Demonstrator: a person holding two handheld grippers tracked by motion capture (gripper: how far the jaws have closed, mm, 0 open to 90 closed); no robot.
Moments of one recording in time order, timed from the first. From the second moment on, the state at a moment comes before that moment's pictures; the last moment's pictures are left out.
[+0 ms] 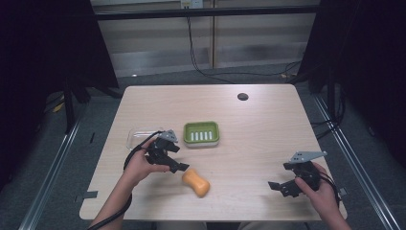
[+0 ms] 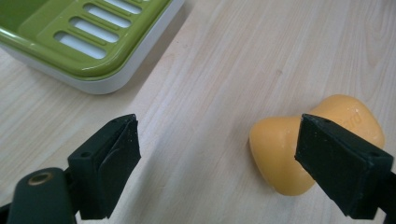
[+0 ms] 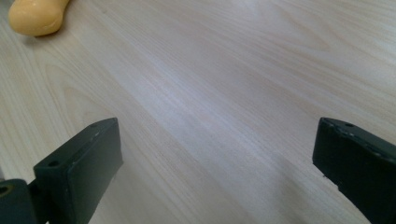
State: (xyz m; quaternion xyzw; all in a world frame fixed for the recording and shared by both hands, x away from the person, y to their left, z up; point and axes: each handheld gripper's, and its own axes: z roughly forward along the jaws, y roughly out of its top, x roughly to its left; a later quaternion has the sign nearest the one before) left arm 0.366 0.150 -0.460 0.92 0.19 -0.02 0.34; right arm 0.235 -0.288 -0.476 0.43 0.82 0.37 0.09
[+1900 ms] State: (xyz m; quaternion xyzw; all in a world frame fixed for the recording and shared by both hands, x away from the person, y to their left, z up) left arm 0.329 0.080 -0.474 0.98 -0.01 -0.06 0.19; right arm 0.233 -0.289 -0.475 0.43 0.82 0.37 0.09
